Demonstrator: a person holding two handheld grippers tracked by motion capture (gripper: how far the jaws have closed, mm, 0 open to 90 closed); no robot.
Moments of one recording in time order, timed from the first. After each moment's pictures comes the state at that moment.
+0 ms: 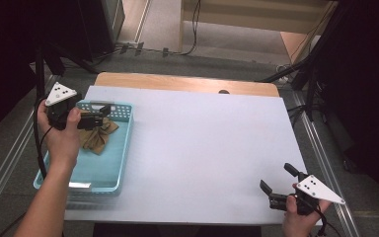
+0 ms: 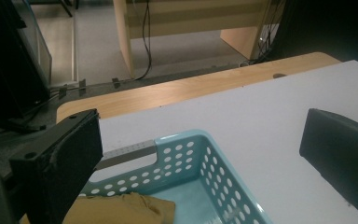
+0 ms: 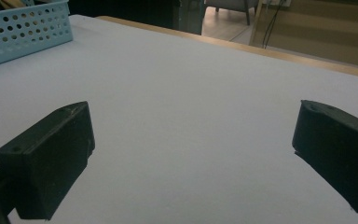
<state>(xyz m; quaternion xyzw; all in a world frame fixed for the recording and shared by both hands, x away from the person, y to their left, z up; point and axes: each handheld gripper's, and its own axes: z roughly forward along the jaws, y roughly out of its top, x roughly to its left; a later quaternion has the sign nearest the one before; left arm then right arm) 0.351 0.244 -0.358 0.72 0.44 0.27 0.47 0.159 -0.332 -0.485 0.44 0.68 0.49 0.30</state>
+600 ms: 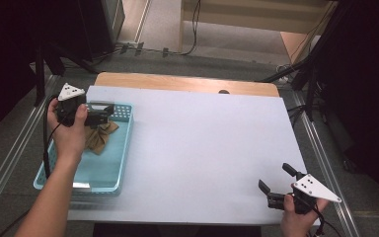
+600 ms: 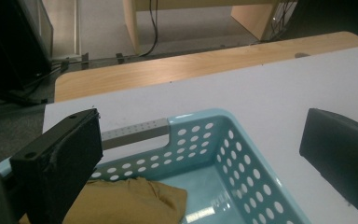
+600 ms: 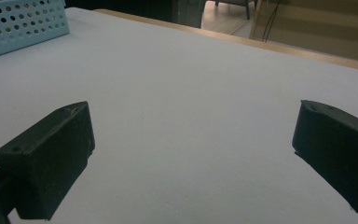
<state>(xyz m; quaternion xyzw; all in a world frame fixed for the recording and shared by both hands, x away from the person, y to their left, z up) 0.378 0.244 -0.385 0.73 0.47 0.25 0.43 0.162 -0.330 -0.489 0.45 0.69 0.48 0.30</state>
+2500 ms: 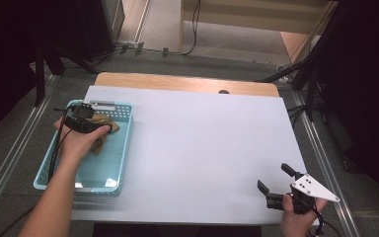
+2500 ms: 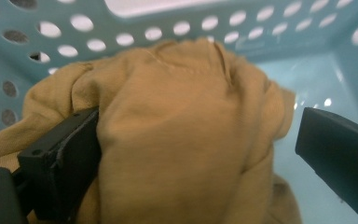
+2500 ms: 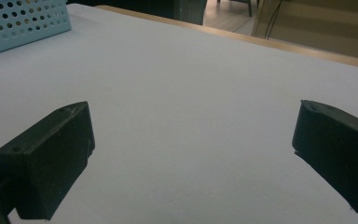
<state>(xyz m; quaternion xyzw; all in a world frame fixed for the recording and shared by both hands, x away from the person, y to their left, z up) 0.417 0.251 -0.463 0.77 0.57 0.19 0.21 0.163 -0.327 -0.489 0.44 0.69 0.48 0.30</state>
